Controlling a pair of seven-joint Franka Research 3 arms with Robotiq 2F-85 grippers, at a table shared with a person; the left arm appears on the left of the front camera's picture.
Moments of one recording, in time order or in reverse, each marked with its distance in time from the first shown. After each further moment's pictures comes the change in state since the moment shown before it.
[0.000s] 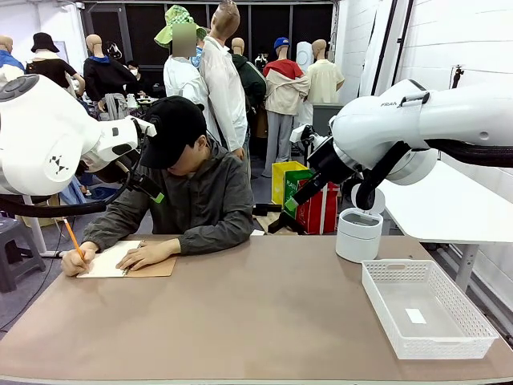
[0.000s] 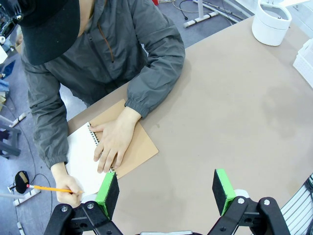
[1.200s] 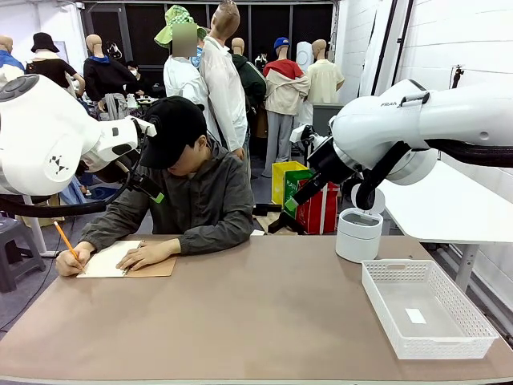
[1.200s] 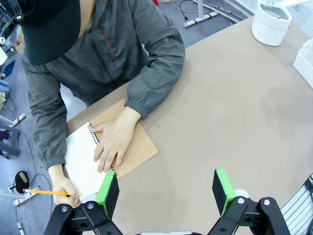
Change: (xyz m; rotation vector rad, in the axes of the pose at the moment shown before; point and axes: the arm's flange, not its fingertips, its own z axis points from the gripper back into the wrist) left arm 0.000 0.000 0.000 0.000 0.000 0.000; right arm 0.000 0.000 0.000 0.000 0.000 0.000
